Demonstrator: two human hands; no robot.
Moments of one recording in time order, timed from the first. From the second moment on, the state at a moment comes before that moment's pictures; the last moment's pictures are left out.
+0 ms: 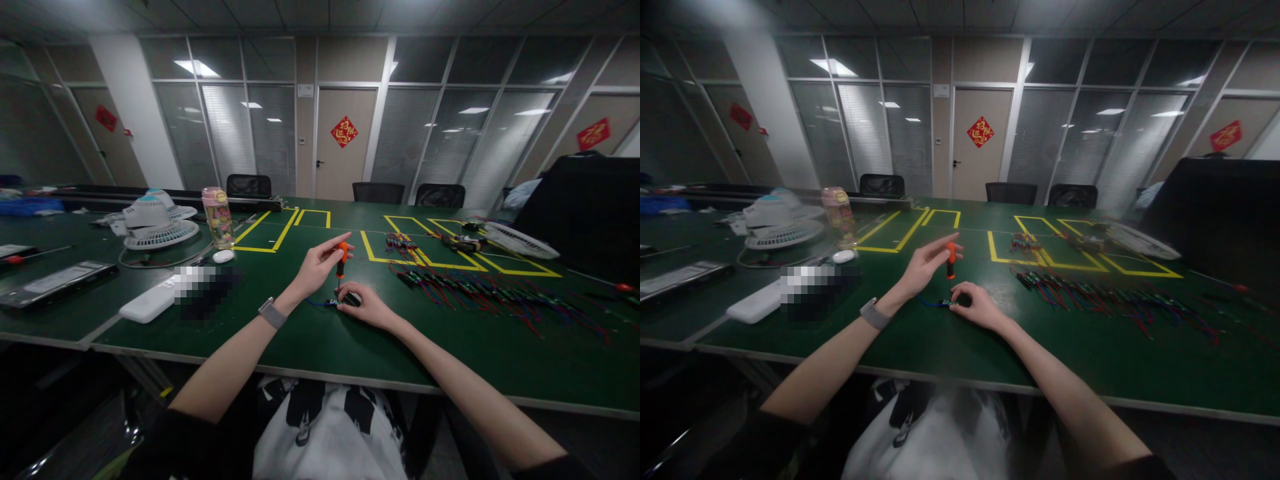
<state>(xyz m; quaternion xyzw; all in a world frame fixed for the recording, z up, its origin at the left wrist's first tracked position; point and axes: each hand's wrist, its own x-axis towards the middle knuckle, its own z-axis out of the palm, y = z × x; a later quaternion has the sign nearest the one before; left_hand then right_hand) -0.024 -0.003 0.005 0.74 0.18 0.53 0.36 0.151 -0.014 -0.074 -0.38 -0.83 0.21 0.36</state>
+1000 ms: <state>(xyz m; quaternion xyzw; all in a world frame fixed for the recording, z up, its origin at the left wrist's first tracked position) -0.026 0.000 0.004 0.74 0.22 0.58 0.28 0.151 -0.013 -0.074 -0.37 -0.83 0.21 0.36</state>
